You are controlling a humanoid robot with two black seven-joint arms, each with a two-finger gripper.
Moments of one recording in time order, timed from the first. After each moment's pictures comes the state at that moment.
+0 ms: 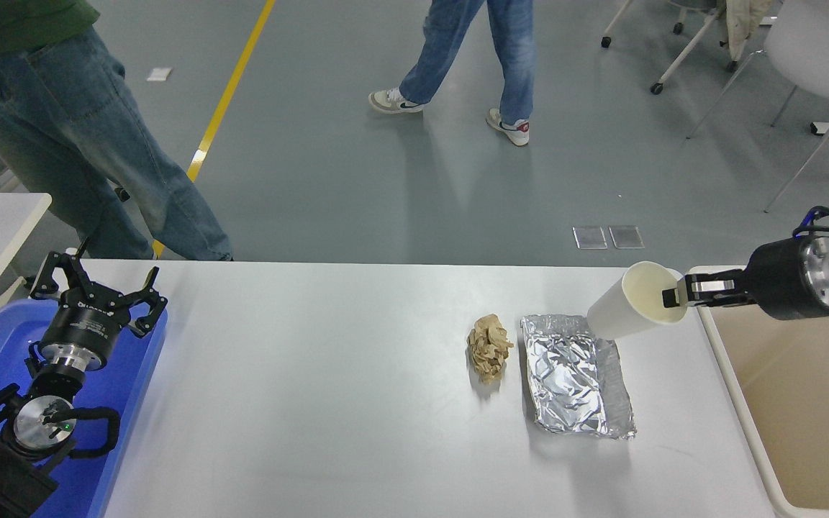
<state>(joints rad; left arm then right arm) -0.46 0.46 -0.83 -0.54 -0.19 -0.61 -0.46 1.15 -1.13 0.29 1.53 -1.09 0.68 -0.10</state>
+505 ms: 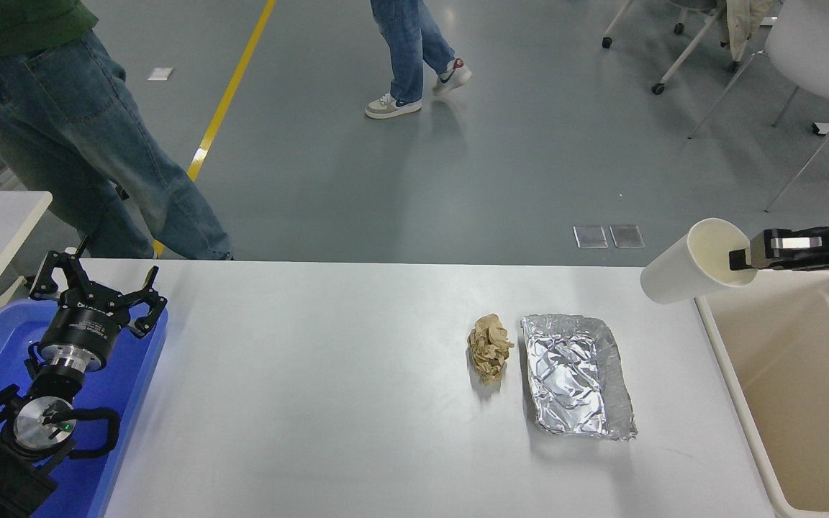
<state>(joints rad) -0.46 0.46 -0.83 -0.54 -0.19 -0.61 -0.46 1.15 -1.29 0.37 1.50 -1.07 0.72 -0.10</state>
